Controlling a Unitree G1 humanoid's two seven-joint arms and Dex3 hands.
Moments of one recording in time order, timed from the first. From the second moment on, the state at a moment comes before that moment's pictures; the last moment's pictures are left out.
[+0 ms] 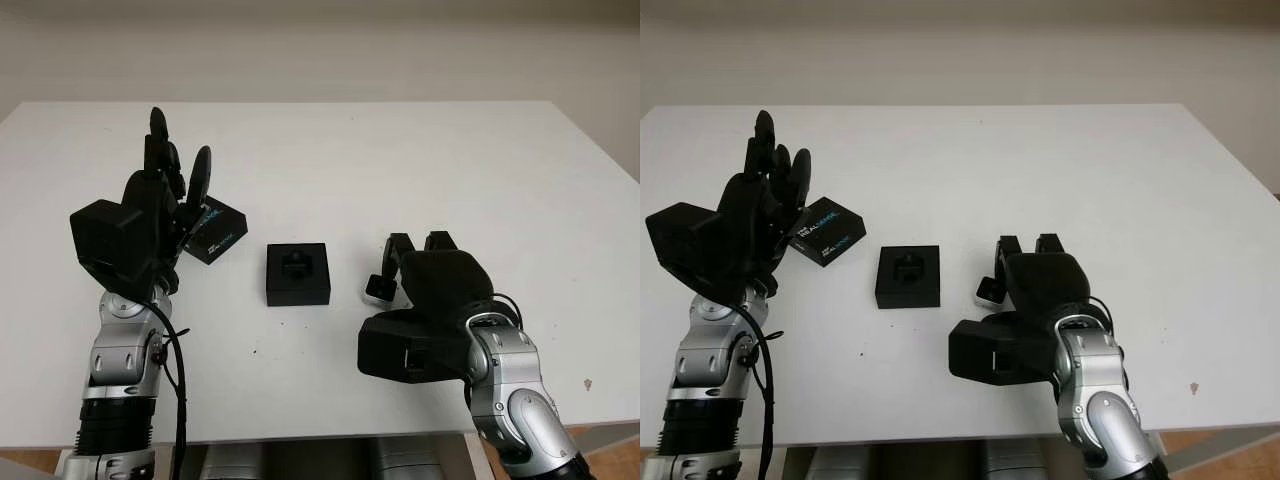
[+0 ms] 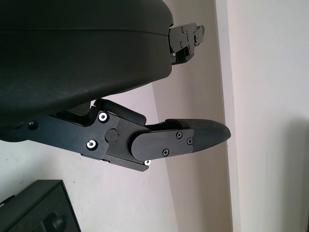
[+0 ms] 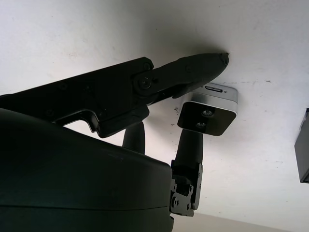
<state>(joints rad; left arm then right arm) -0.35 0.19 0.18 0.05 -0.08 0.10 -0.03 -0.15 -0.33 0.31 -0.26 -1.24 0.37 0.50</state>
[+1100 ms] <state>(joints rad) -0.35 0.19 0.18 0.05 -0.08 0.10 -0.03 -0.15 -0.37 0.33 -0.14 -1.17 0.28 0.22</state>
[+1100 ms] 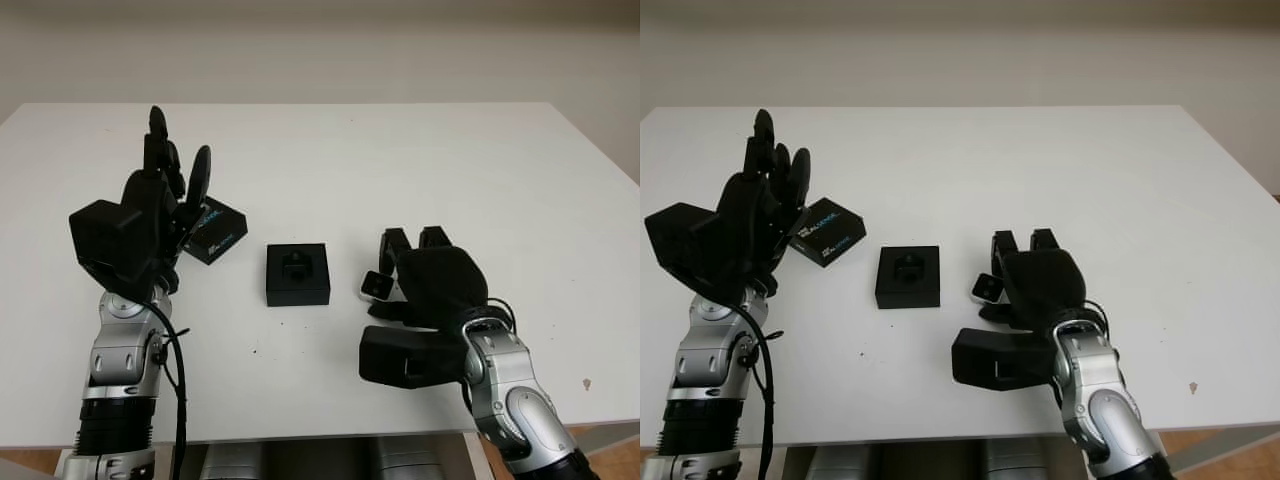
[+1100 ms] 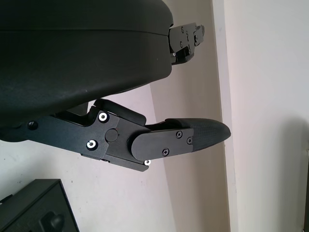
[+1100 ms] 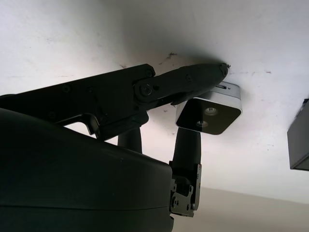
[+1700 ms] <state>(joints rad) -0.35 0.19 0.18 0.03 -0.09 0.11 -0.03 -0.15 -0.39 0.29 -0.05 -0.96 0.19 0.06</state>
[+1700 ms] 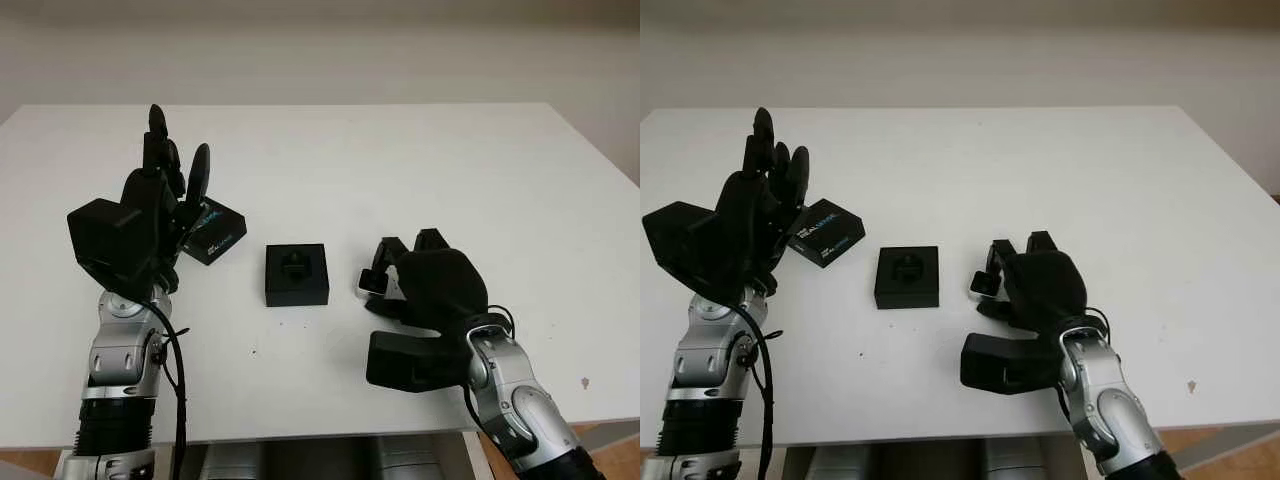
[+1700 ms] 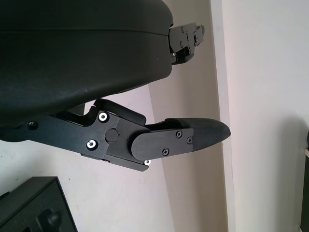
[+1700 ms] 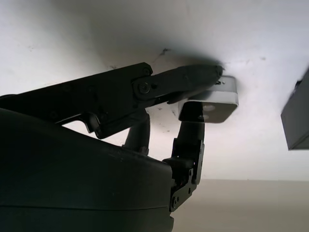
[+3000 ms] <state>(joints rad) -0.35 0.19 0.18 0.01 -0.09 0.14 -0.04 -0.29 -0.34 0.07 0.16 -0.31 -0.06 0.04</state>
